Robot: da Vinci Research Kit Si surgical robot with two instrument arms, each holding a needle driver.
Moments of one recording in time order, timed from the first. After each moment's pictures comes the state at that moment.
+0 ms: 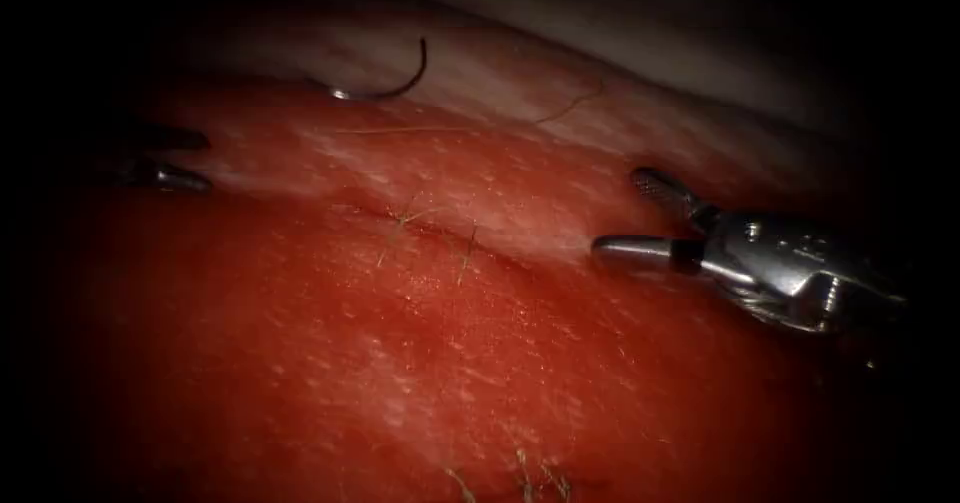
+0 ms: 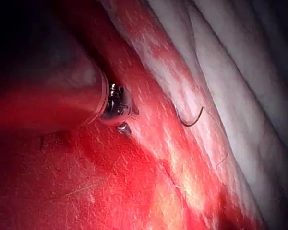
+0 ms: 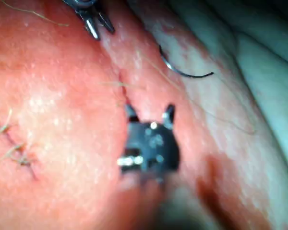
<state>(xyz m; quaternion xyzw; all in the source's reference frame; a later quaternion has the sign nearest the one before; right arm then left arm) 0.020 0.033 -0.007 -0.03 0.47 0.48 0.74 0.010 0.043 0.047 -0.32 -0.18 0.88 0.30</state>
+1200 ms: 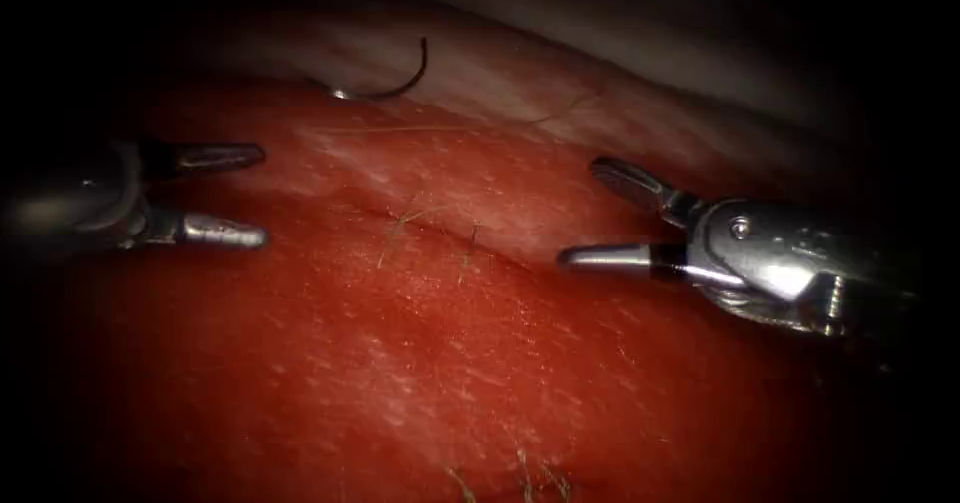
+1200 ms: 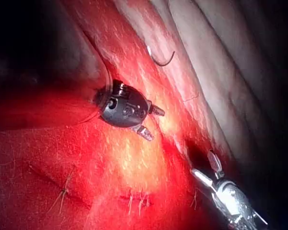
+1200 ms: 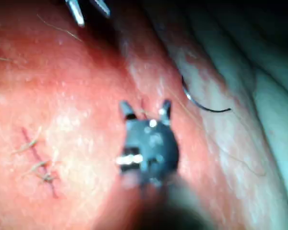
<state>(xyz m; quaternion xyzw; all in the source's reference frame) 0.023 0.033 -0.012 0.08 0.50 0.31 0.80 -0.003 0.041 0.029 -0.49 -0.10 0.83 0.24</state>
